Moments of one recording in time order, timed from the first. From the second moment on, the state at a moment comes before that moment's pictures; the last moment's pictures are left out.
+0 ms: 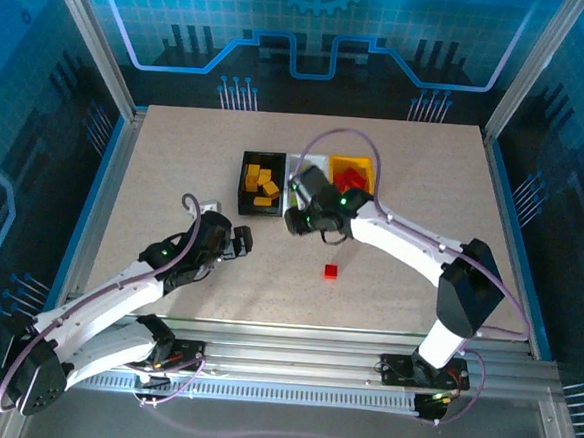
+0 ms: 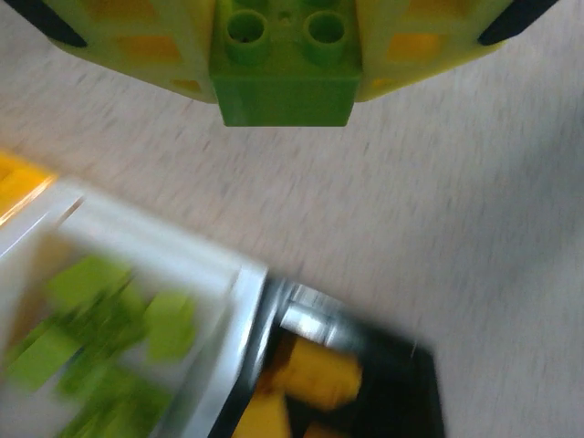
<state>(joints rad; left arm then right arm) -0.59 0.96 0.62 -0.50 -0.32 -0.75 0.76 1.72 1.42 -0.66 0.09 0.36</state>
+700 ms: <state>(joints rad) -0.59 0.96 0.59 -0.49 -0.25 -0.77 0.63 2.12 1.85 -0.76 0.23 0.37</state>
